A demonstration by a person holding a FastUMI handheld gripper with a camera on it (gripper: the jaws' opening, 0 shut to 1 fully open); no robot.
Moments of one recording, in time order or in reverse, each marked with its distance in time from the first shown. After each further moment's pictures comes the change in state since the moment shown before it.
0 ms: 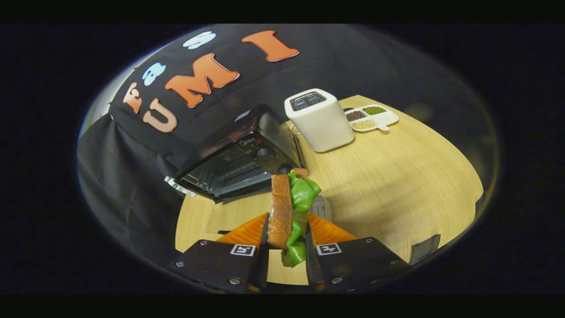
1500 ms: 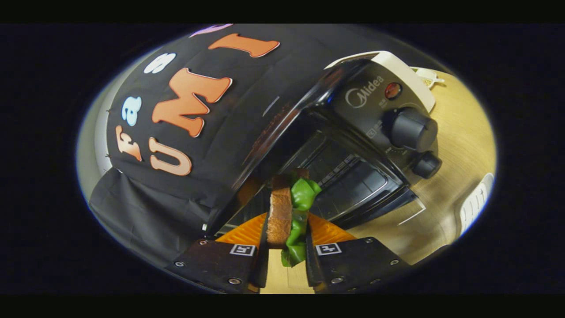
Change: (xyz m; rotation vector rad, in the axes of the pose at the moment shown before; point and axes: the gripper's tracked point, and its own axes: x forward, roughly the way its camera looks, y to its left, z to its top) arm 0.192 0.147 0.019 0.405 -0.123 0.200
